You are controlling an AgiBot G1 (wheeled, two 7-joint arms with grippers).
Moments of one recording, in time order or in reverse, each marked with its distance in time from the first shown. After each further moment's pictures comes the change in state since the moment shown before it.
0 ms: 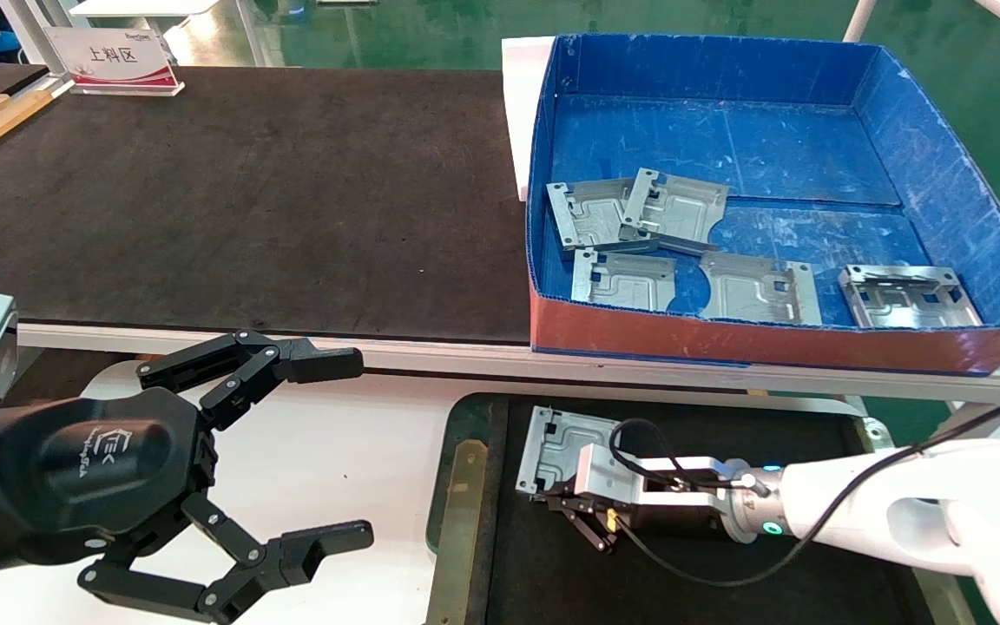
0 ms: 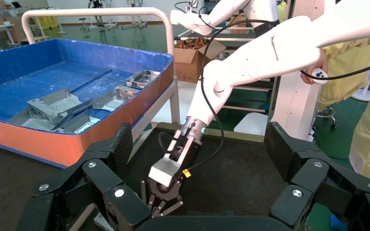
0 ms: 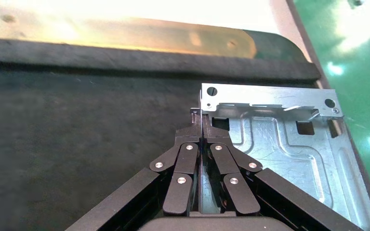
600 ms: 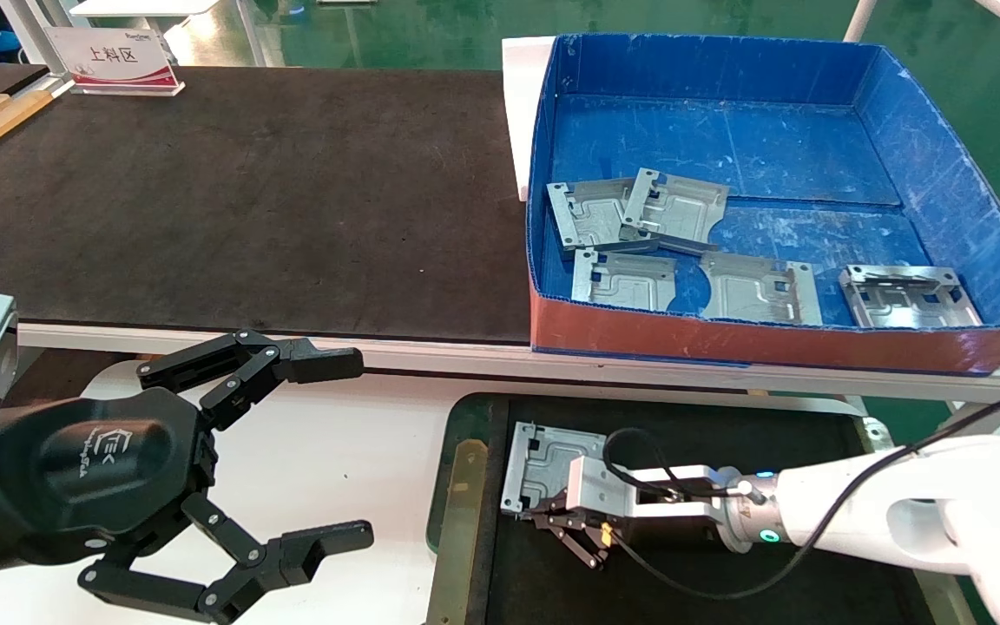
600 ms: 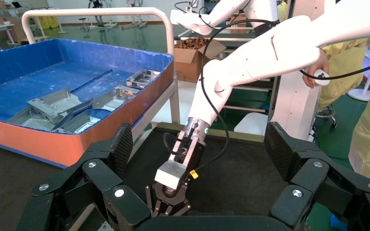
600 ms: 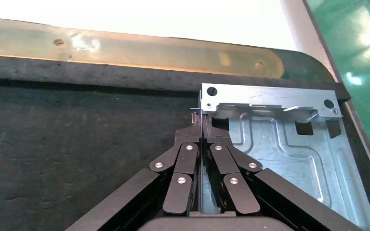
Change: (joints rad) left arm 0.000 0.000 0.000 0.000 0.000 0.000 0.000; right arm 0.004 -0.007 -0.011 0.001 -0.015 -0.042 0.010
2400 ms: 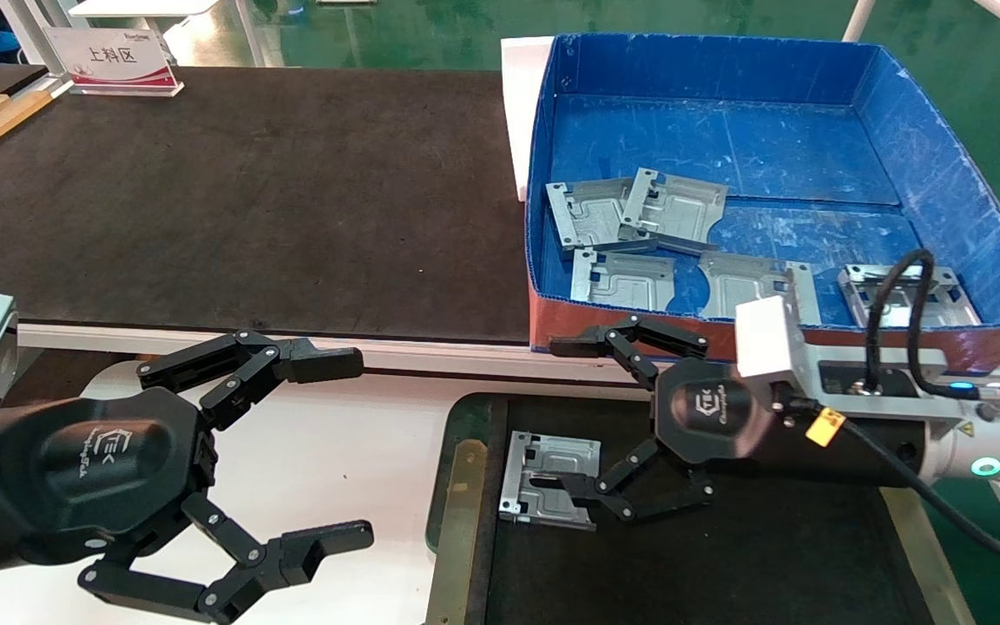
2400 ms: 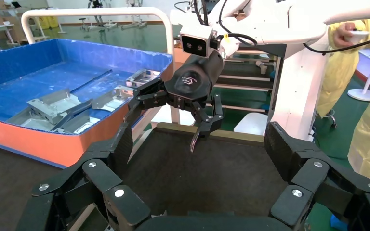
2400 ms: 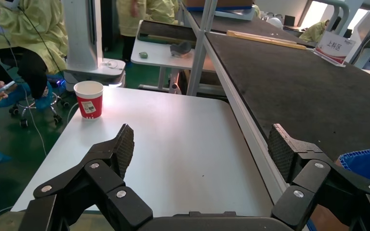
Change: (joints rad) left arm 0.000 0.000 0.000 0.000 0.000 0.000 0.000; right arm 0.043 0.373 0.057 0.502 0.372 -0.342 0.290
